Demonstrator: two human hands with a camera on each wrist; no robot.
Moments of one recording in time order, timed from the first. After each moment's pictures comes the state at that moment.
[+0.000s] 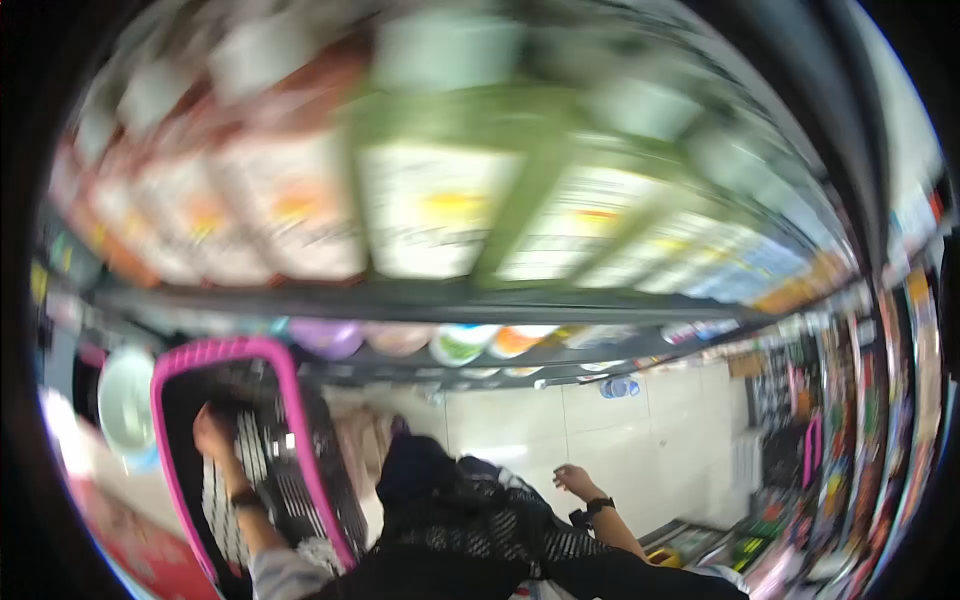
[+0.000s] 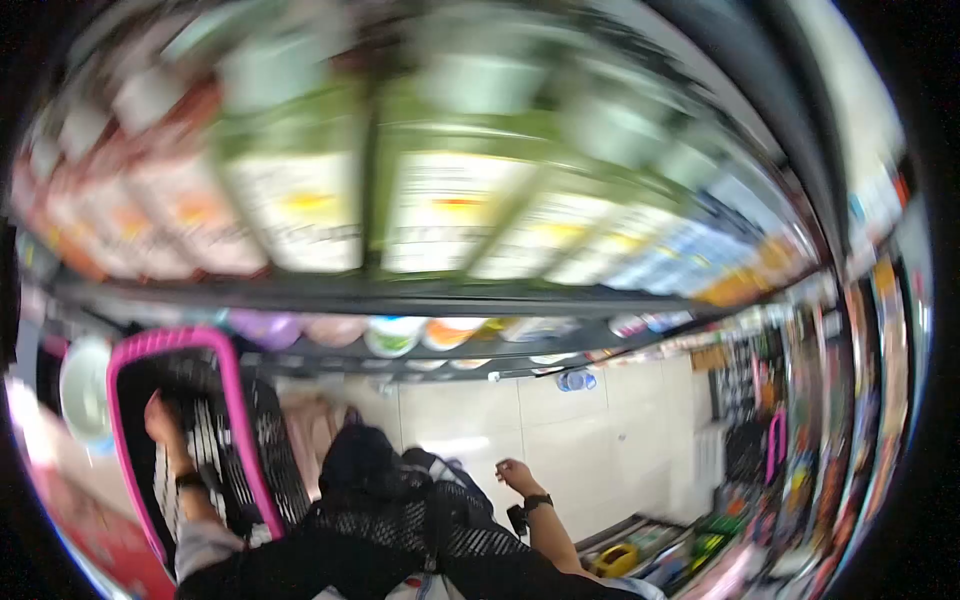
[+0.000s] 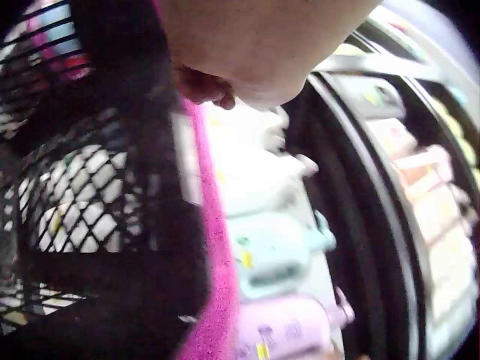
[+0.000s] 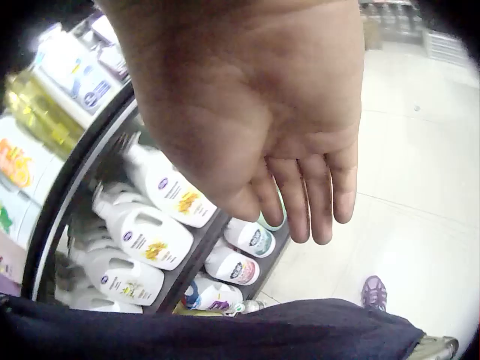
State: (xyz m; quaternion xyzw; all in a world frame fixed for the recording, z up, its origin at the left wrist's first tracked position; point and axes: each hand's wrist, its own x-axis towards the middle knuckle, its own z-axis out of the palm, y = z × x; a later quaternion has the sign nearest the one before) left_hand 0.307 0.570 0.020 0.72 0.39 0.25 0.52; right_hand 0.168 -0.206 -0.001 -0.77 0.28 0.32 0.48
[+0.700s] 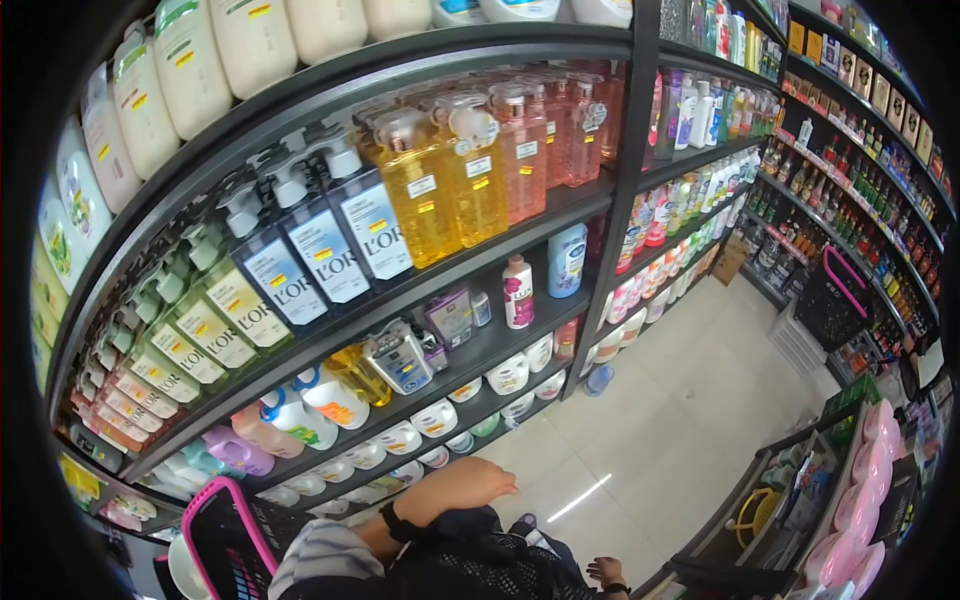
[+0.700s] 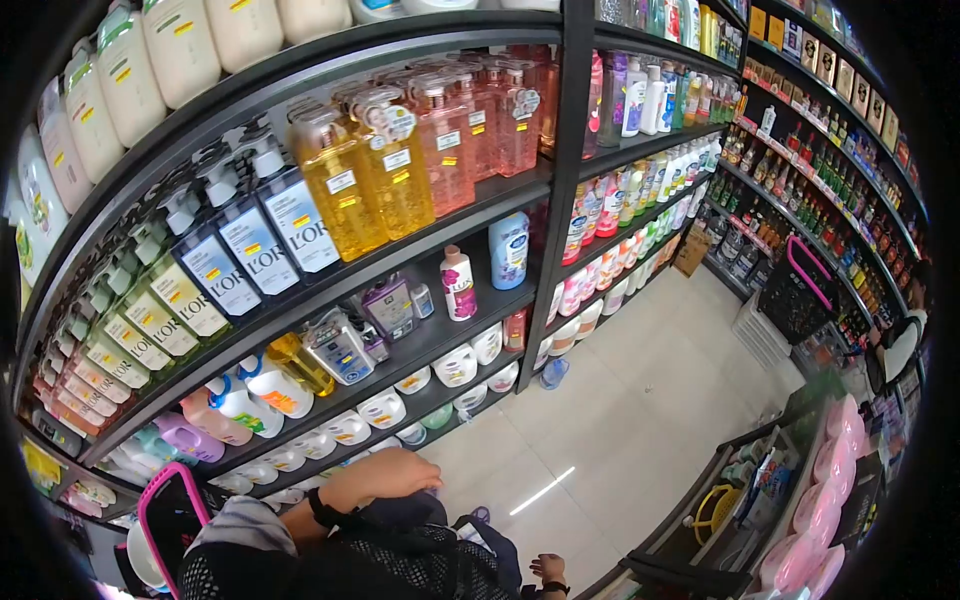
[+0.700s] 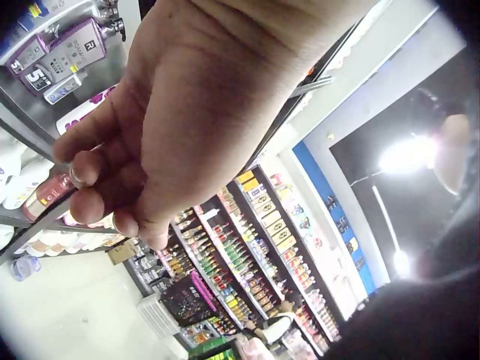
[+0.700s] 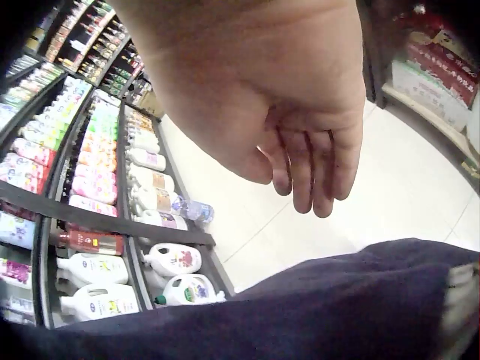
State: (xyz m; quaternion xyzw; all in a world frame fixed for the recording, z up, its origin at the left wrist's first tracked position) left_hand 0.242 -0.180 0.261 0.70 -0.66 -0.27 0.12; right_hand -0.156 -0.299 -0.093 -0.35 0.66 0.06 0.66
